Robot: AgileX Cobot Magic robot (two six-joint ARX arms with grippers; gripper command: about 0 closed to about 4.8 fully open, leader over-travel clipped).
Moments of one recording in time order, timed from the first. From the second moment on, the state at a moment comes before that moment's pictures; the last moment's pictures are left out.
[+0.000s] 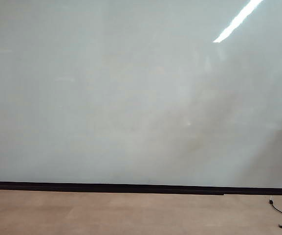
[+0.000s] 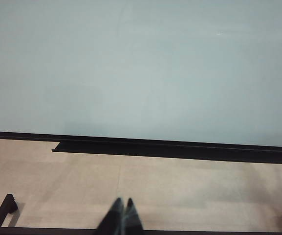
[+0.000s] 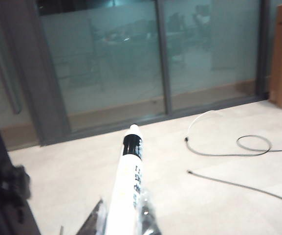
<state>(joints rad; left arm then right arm) 0.00 0.00 0.00 -0.15 0.02 -0.01 -0.54 1.82 0.57 1.39 -0.30 0.19</state>
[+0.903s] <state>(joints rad) 0.00 0.00 0.00 -0.15 0.02 -0.01 0.28 0.65 0.15 0.69 0.11 0.12</state>
